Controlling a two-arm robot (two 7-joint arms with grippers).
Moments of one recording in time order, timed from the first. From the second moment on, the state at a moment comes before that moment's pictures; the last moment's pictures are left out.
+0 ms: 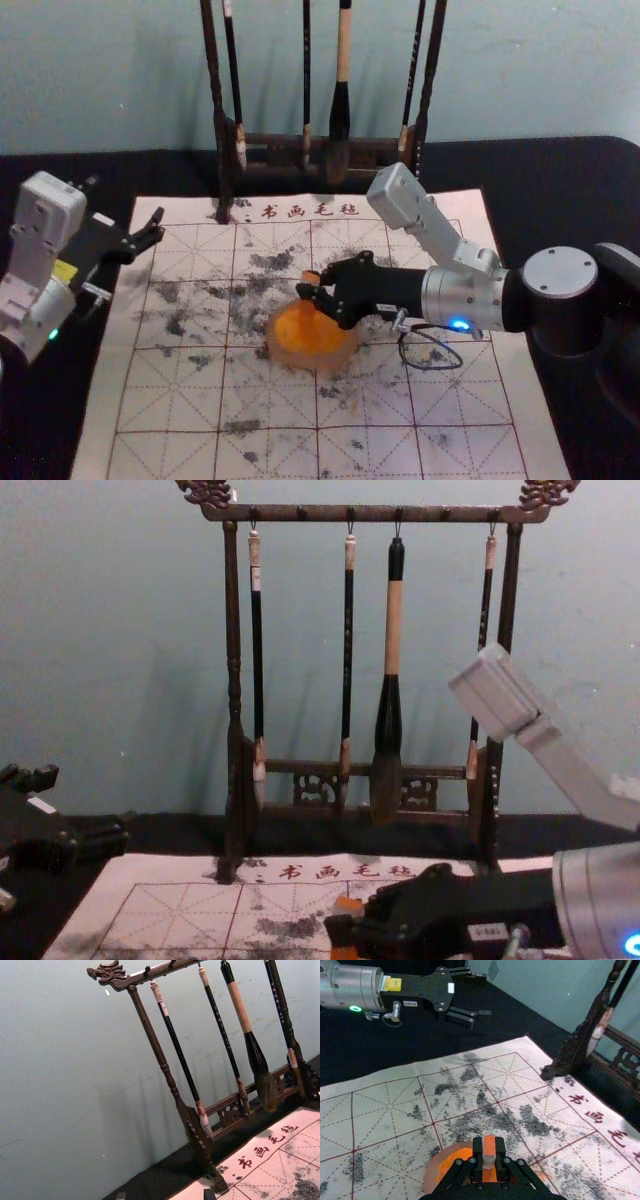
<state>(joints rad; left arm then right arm) -0.20 0.60 0.45 -1.41 -0.25 -0.12 0.03 0.47 0.42 -0.68 -1.30 0.33 0.18 0.65</state>
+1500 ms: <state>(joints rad) -0.20 0.60 0.45 -1.41 -0.25 -0.12 0.03 0.43 0.45 -0.69 -1.38 0.34 0.20 0.67</state>
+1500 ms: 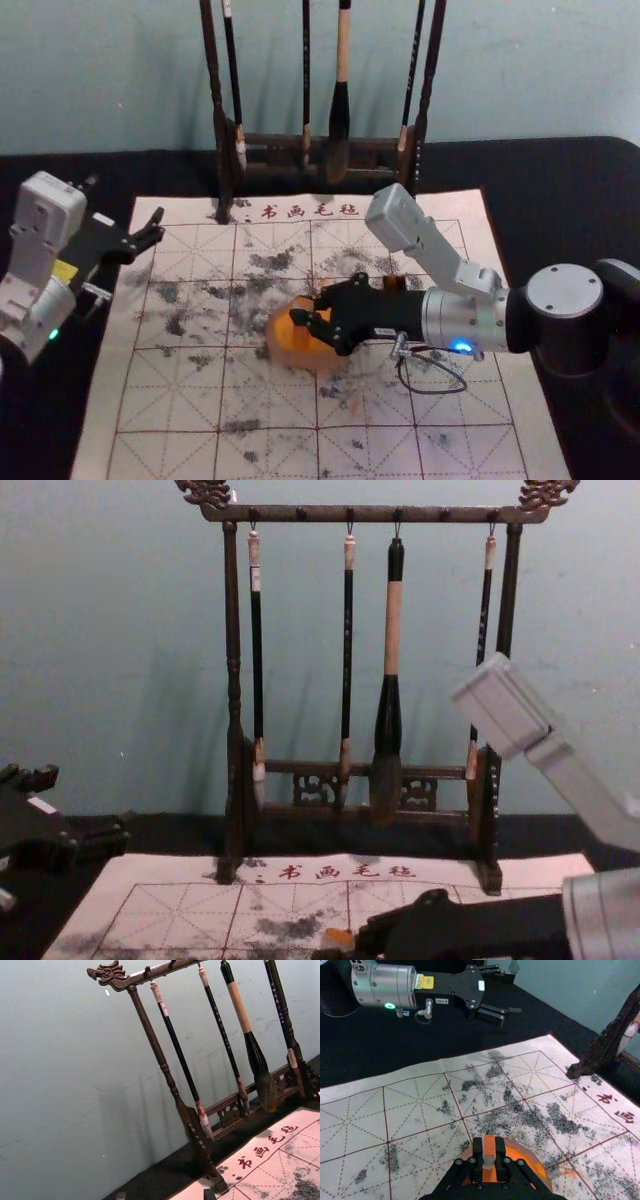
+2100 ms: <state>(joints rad) -0.20 0.60 0.45 -1.41 -0.25 -0.12 0.03 0.46 0.42 -0.68 -1.32 0.34 0.19 0.64</state>
